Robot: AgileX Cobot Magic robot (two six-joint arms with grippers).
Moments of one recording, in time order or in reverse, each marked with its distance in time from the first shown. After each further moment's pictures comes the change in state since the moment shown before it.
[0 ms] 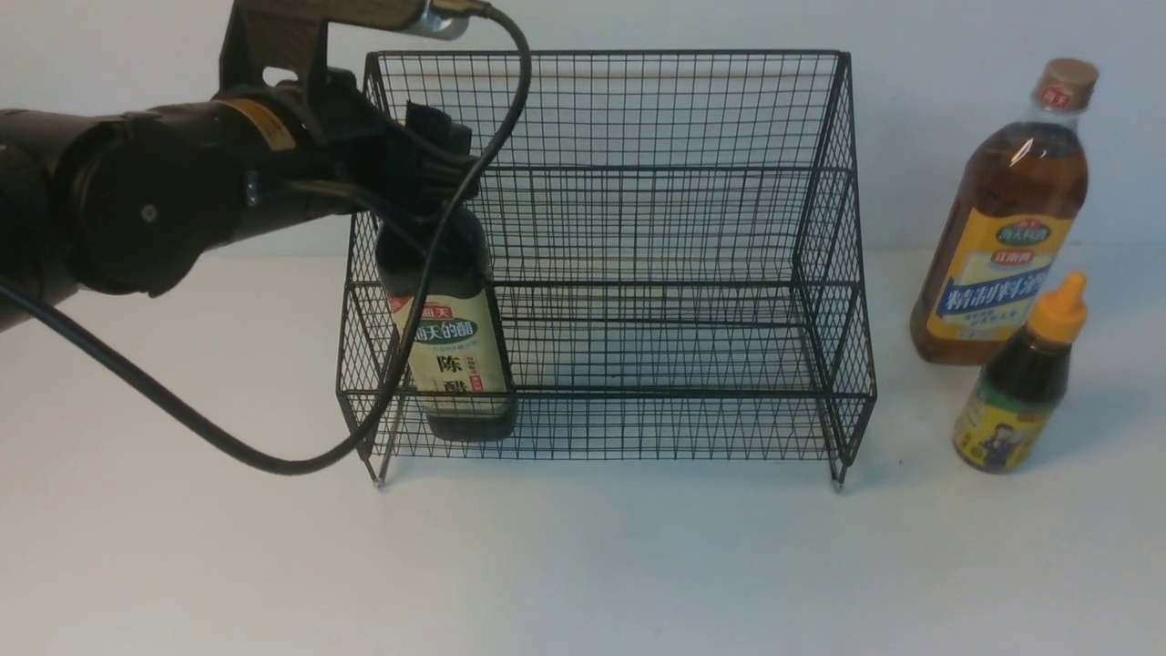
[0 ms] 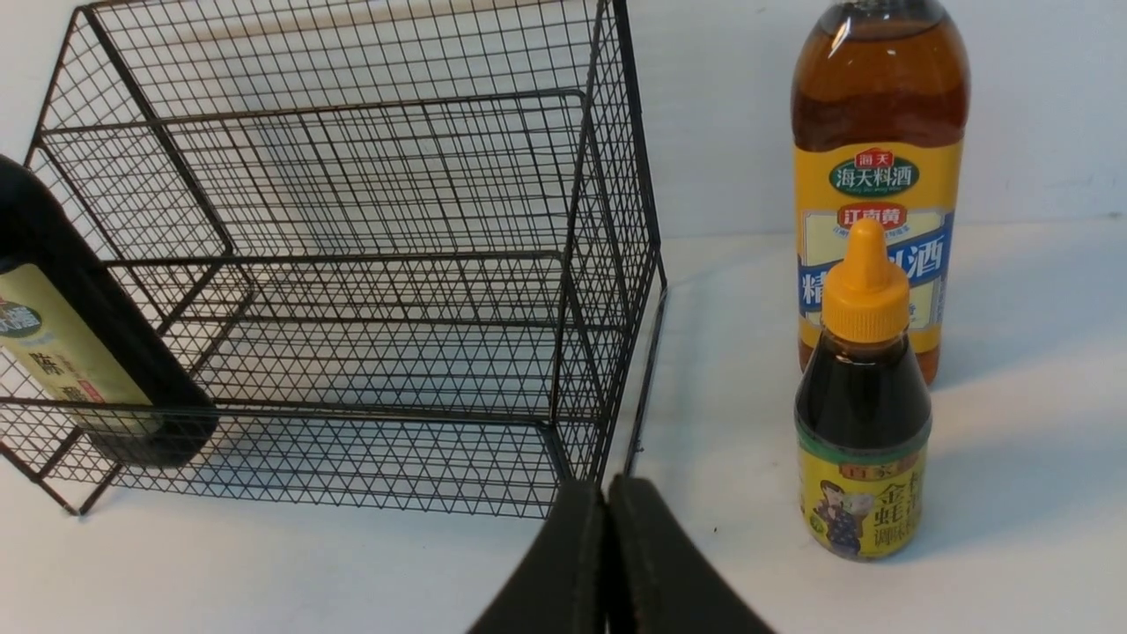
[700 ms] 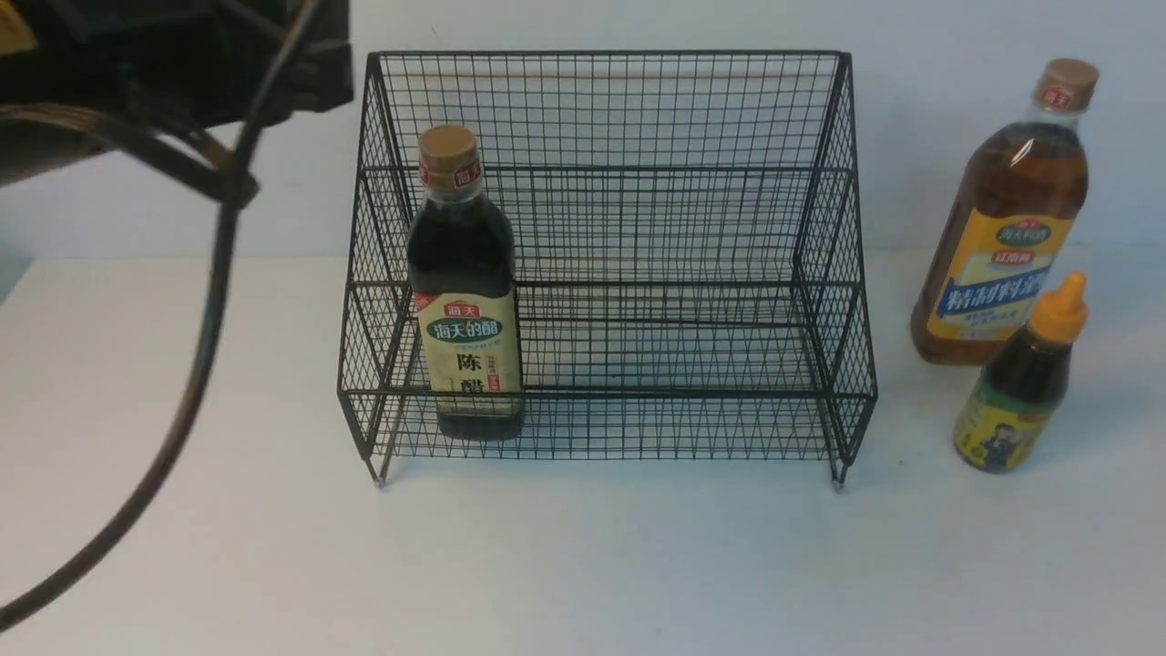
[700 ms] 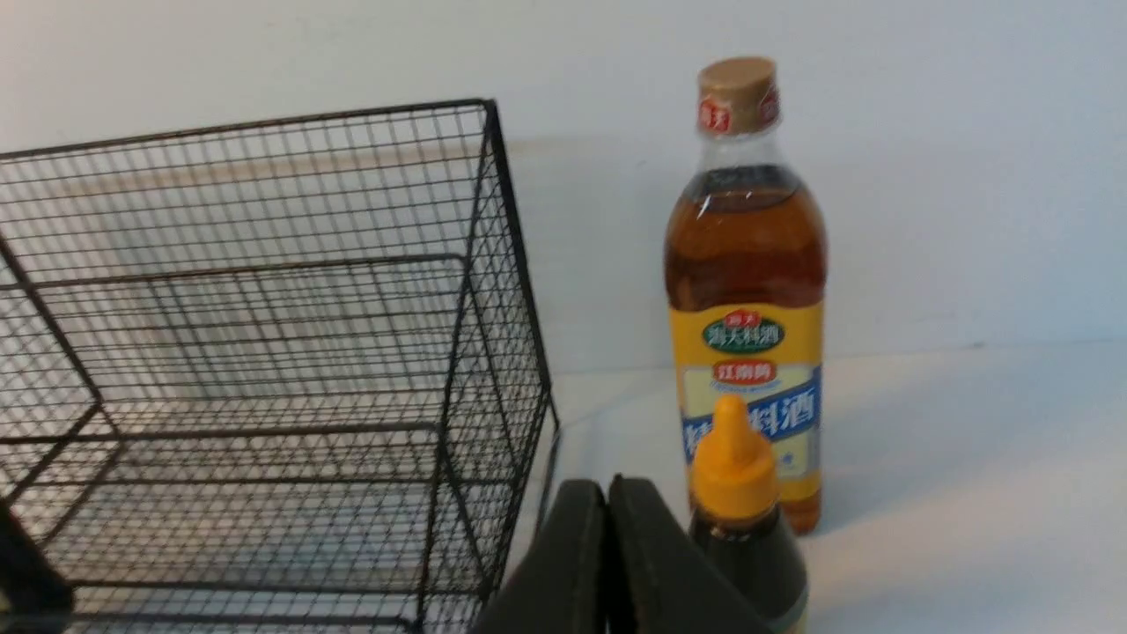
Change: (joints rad) right arm 0.000 0.188 -0.040 -0.001 -0.293 -0.062; left arm 0.000 -0.363 0.005 0.007 0.236 0.001
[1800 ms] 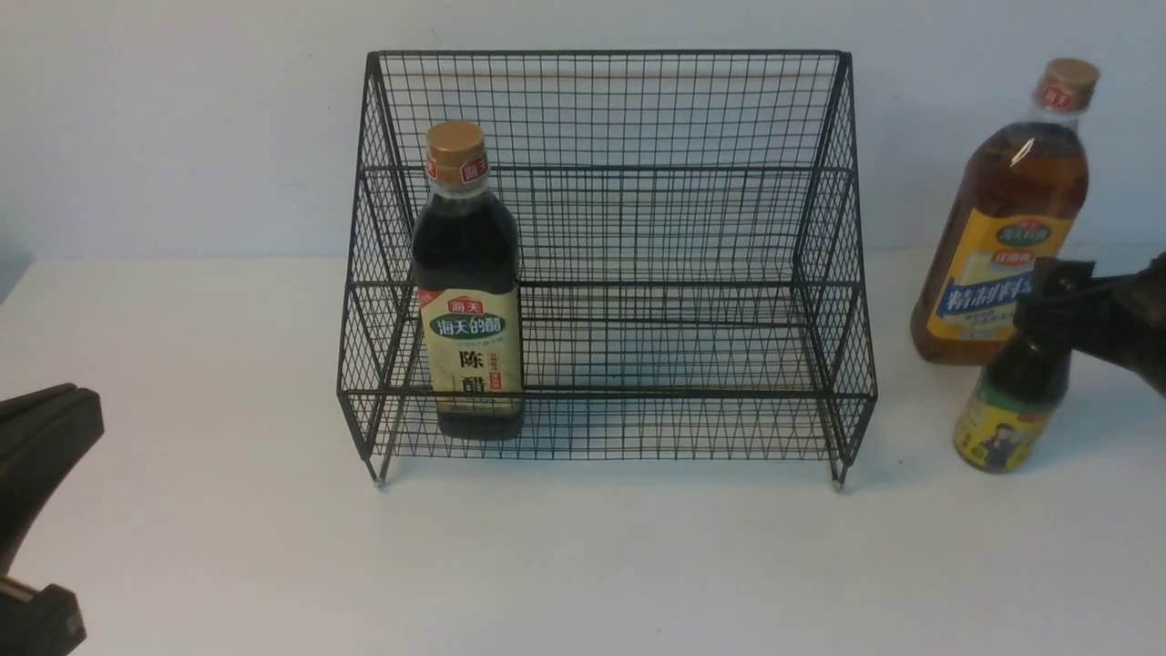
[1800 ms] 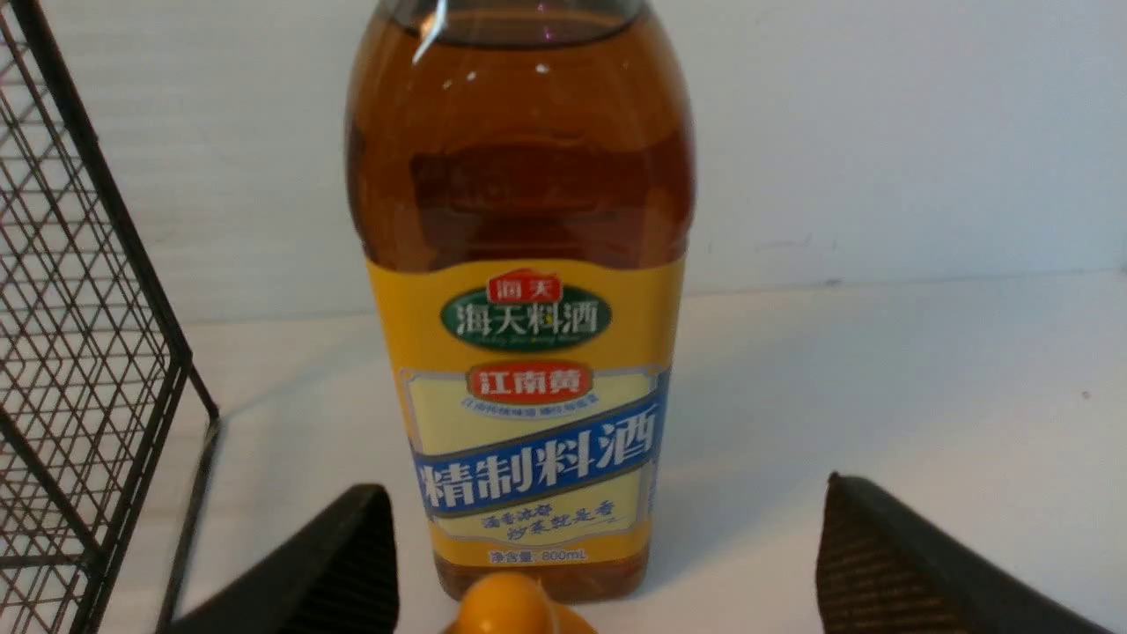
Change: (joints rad) right arm 0.136 0.878 -0.140 0.000 -0.662 -0.014; left arm 0.000 -0.634 0.549 0.105 0.099 -0.054
